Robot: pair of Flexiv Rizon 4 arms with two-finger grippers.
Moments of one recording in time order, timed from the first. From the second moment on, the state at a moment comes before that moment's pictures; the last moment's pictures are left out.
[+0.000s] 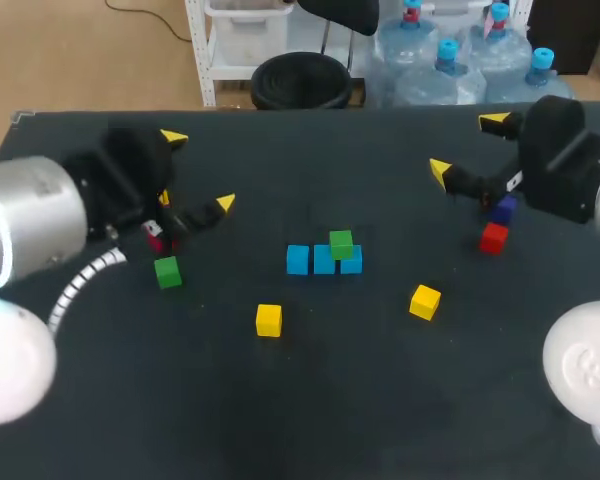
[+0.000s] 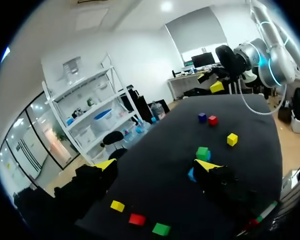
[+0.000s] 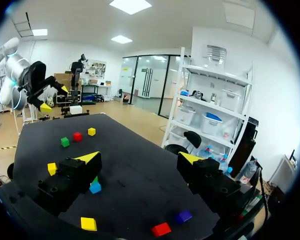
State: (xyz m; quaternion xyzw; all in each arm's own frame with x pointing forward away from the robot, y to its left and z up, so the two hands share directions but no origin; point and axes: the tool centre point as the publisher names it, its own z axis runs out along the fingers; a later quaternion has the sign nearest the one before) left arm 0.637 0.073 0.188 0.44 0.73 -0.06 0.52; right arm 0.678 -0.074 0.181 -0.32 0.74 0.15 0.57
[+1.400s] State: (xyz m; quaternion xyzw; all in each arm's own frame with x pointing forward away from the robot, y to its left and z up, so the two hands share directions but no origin) left arm 0.587 0.144 0.056 0.59 0.80 -0.12 0.03; right arm 0.678 -0.074 0.181 -0.32 0.74 0.15 0.57
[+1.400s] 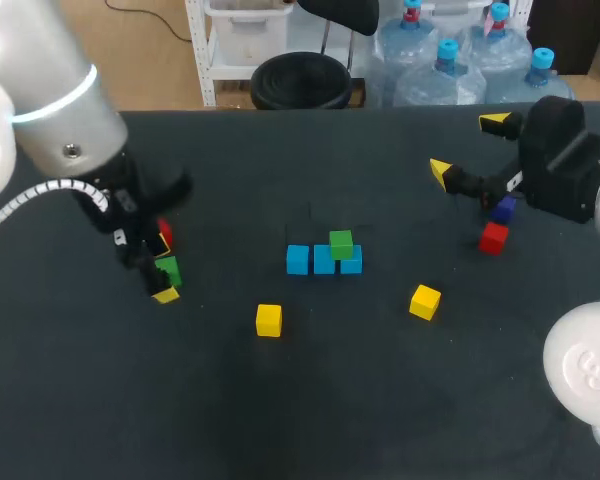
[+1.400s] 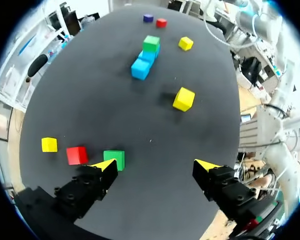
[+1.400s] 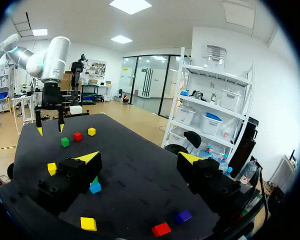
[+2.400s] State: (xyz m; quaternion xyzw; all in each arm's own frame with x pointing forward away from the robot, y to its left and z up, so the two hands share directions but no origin) left arm 0.605 0.143 0.032 0.59 0.80 -0.06 0.04; right arm 0.678 -0.074 0.181 -0.32 0.74 0.15 0.57
